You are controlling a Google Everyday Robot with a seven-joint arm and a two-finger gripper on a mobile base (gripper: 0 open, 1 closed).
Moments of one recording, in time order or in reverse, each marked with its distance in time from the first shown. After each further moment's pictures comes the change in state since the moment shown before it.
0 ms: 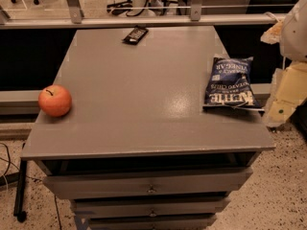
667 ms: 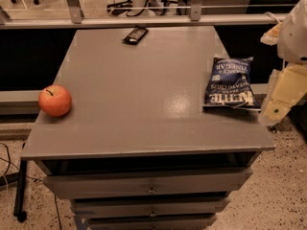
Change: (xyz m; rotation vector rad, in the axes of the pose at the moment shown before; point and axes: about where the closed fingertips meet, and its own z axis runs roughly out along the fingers) arm 0.003 -0.007 0.009 0.014 -0.007 0.024
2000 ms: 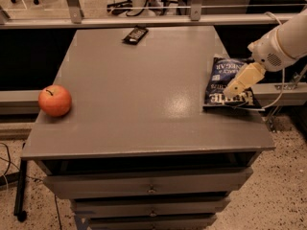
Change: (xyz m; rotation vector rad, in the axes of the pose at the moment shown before) arm 0.012 -0.124 0.127 0.057 -0.292 0.287
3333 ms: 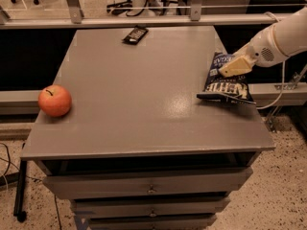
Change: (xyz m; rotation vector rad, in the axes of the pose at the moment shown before) arm -0.024 -0.011 0.015 -0.043 -0.118 0.081
